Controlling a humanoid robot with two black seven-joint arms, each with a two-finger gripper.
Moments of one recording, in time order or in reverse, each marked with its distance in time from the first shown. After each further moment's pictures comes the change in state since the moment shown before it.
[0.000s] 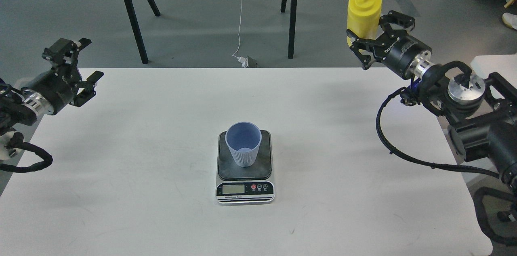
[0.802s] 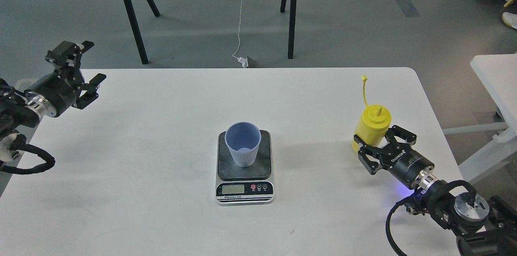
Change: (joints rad) left arm 0.009 -0.007 0.003 0.000 0.003 0.000 0.000; right arm -0.498 0.005 0.055 0.129 -0.003 0.117 -0.022
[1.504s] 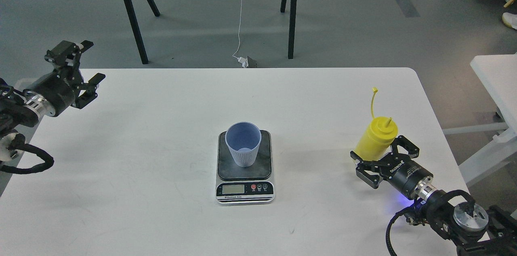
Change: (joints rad) left arm -0.003 0.001 0.002 0.000 0.002 0.000 0.000; right arm -0.047 -0.003 -0.020 0.014 0.000 0.000 0.005
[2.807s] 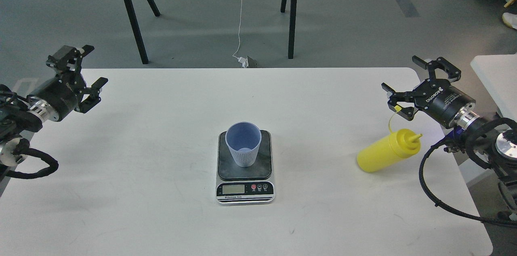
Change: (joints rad) left arm 0.029 -0.011 -0.013 -0.007 -0.040 0.000 0.000; right arm 0.330 -0.197 -0.055 -0.011 -0.005 0.000 0.009
